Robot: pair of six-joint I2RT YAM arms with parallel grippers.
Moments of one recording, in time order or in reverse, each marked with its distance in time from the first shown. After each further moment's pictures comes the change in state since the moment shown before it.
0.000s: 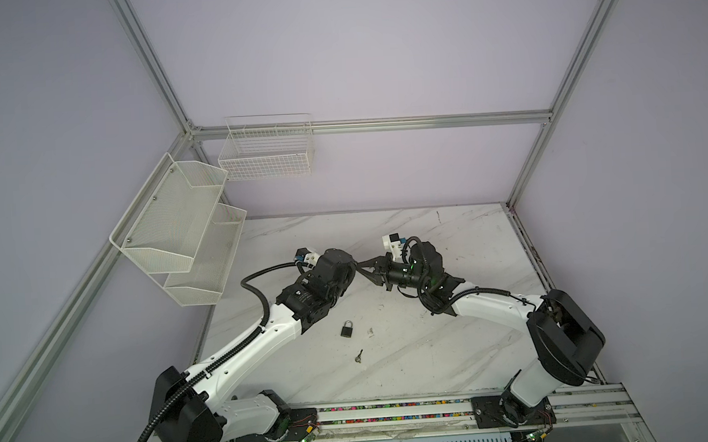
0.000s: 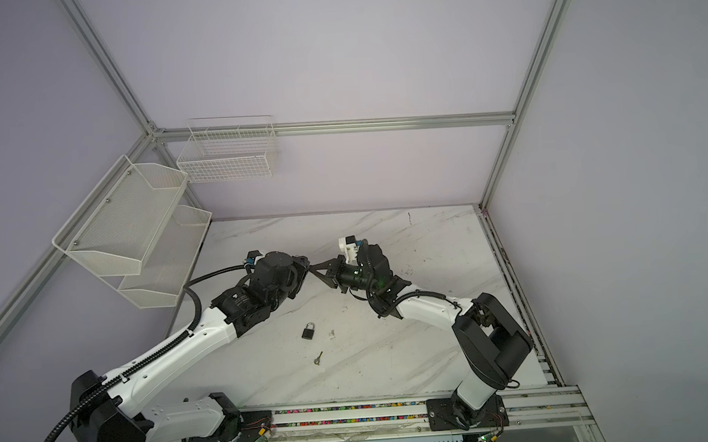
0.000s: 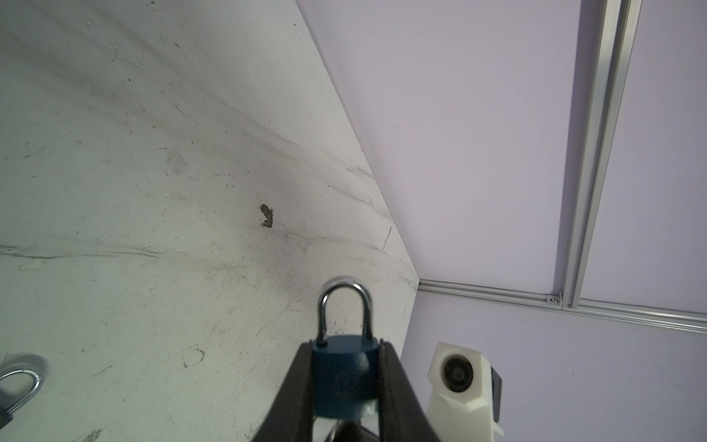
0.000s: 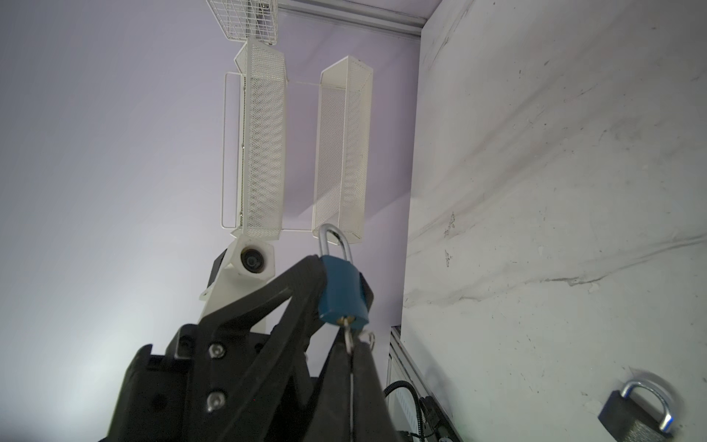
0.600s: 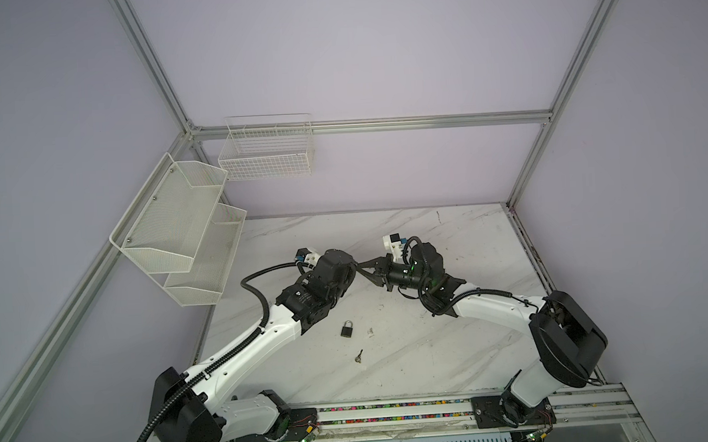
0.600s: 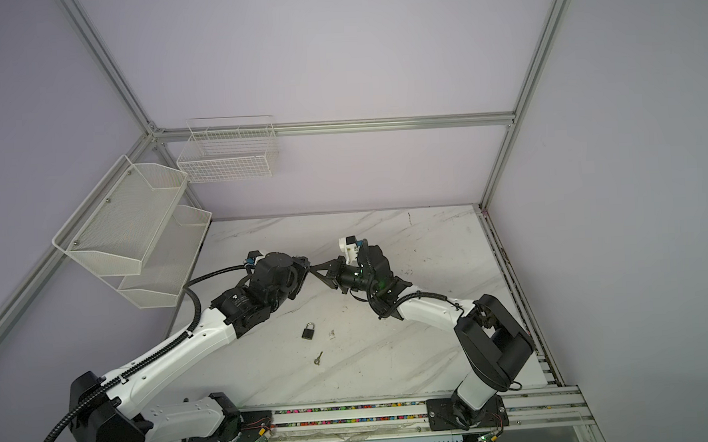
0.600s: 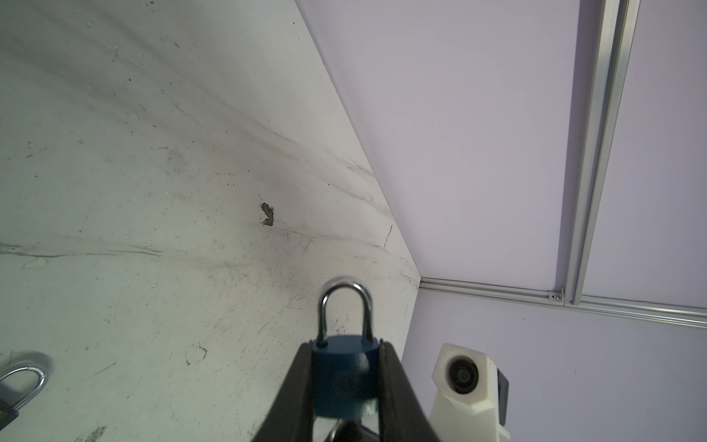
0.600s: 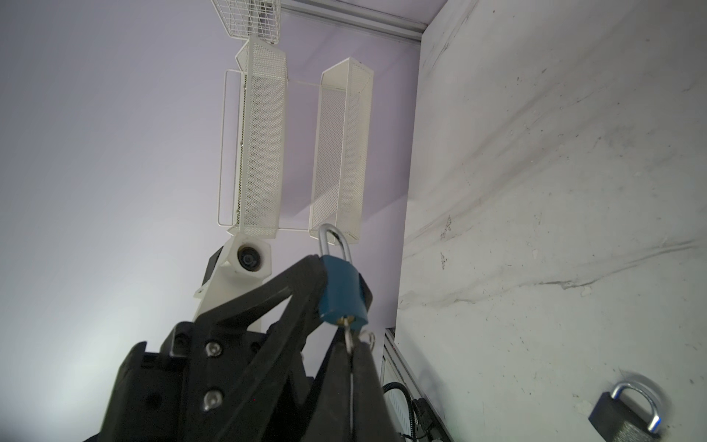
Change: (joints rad) left arm -0.006 -0.011 0.000 -0.013 -0.008 0.017; right arm 0.005 -0.024 -0.010 -0.035 0.021 -0.064
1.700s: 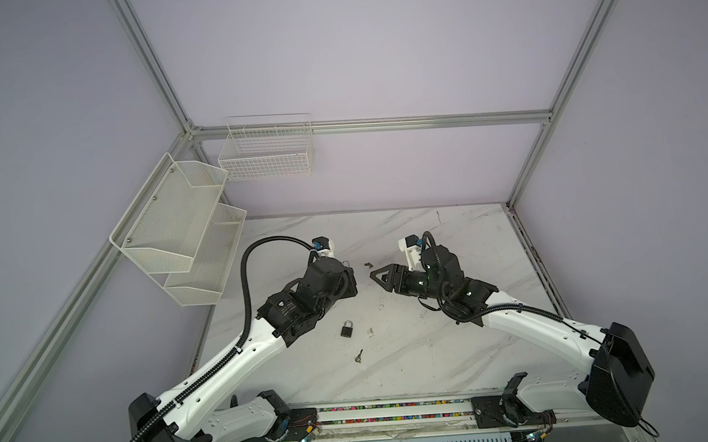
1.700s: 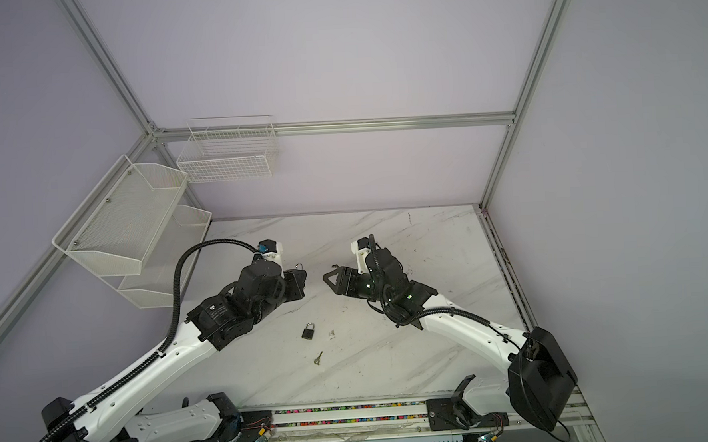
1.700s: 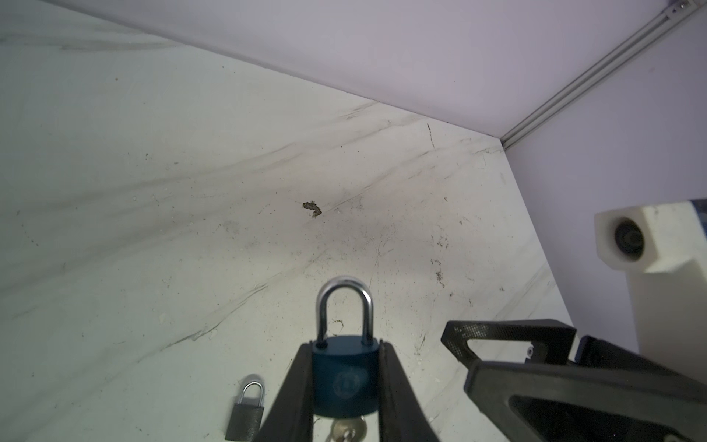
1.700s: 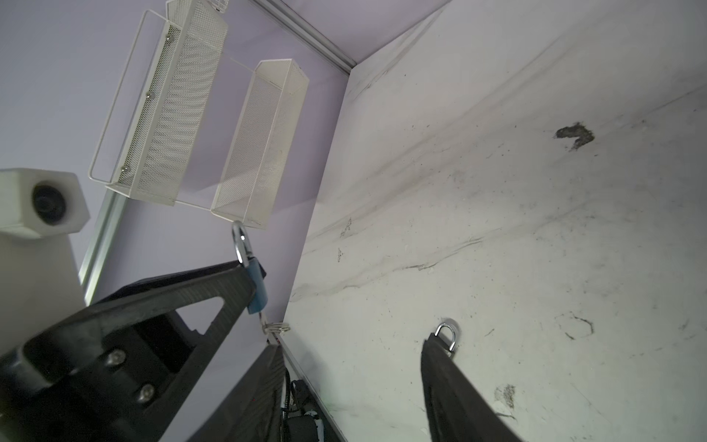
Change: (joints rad) left arm -0.034 -0.132 0.029 -0.185 0.078 0.848; right arm 0.014 -0.266 0.008 -0.533 0.221 -0.458
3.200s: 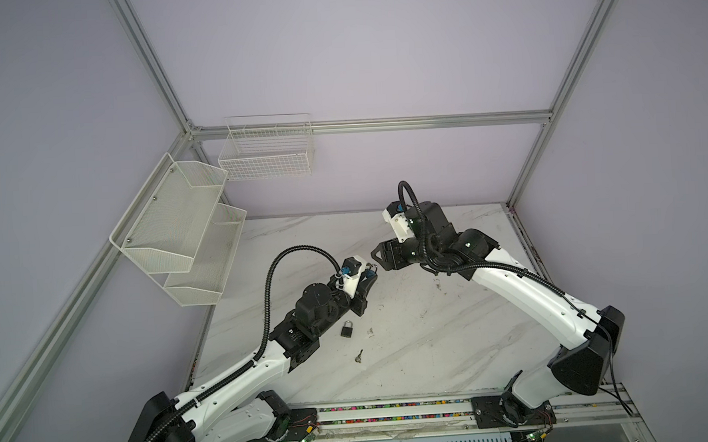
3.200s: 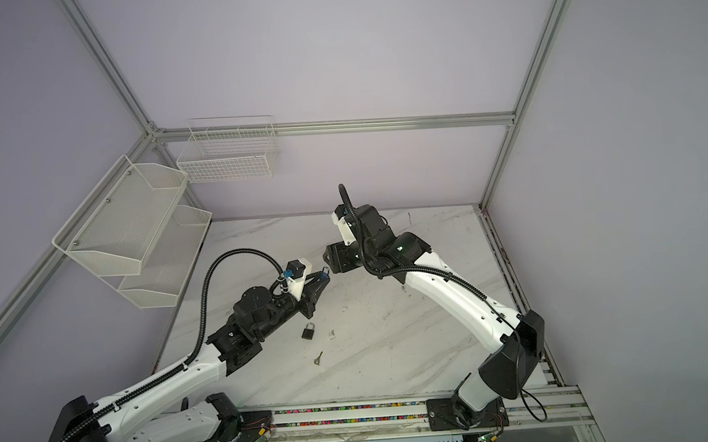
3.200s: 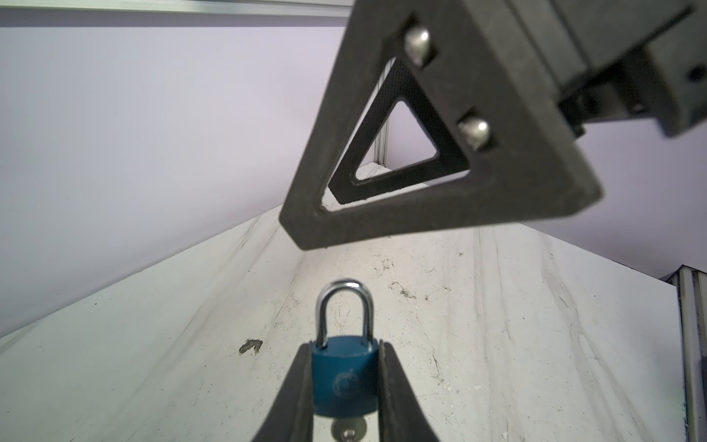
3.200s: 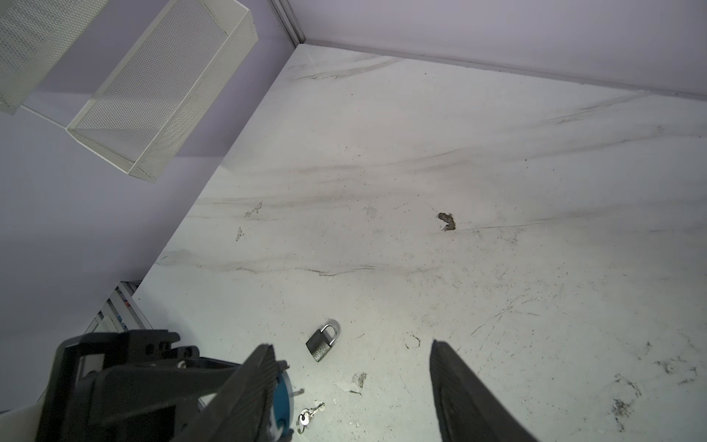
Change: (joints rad) left arm 0.006 -0.062 -0.442 0.825 0.312 0.639; right arm -0.002 0.217 0.653 -0.703 0.152 -0.538
